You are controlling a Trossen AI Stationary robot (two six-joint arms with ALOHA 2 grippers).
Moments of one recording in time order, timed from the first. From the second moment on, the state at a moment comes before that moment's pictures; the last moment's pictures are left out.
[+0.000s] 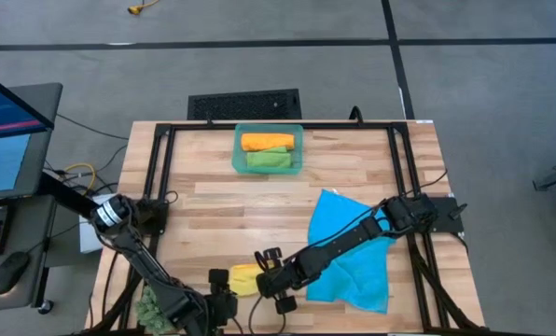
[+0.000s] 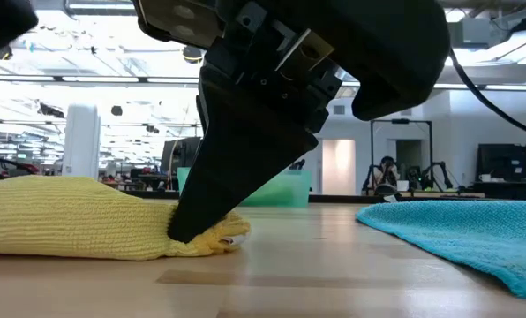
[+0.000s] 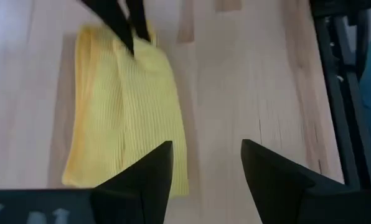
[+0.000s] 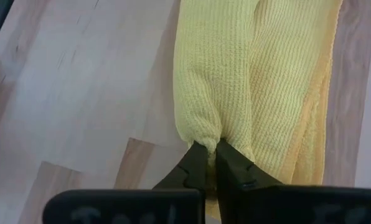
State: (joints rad) left arm -0.91 1.92 1.29 -0.63 -0.52 -0.78; right arm 0.48 2.32 1.71 -0.49 0.07 0.12
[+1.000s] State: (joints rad) left arm -0.94 2.05 1.31 -0.71 -0.71 -0.76; right arm 0.47 2.32 1.71 -0.49 0.02 0.11
